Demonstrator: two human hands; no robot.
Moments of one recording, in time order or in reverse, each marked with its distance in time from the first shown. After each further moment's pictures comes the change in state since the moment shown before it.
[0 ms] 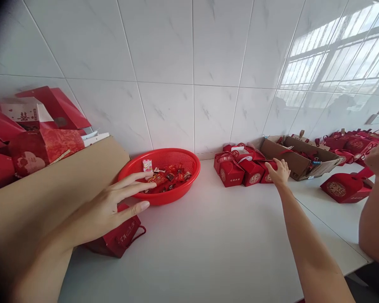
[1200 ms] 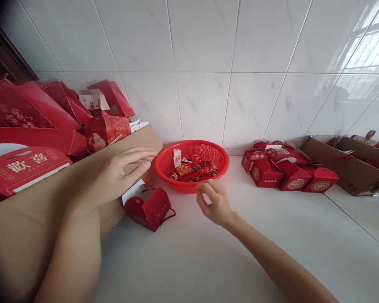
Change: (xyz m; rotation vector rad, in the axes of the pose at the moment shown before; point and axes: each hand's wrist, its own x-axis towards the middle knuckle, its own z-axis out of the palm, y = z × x) left_hand -0.015 -0.020 -0.035 -0.099 0.354 -0.078; right_hand -0.220 -0.244 -0.008 0.847 -0.322 -0.914
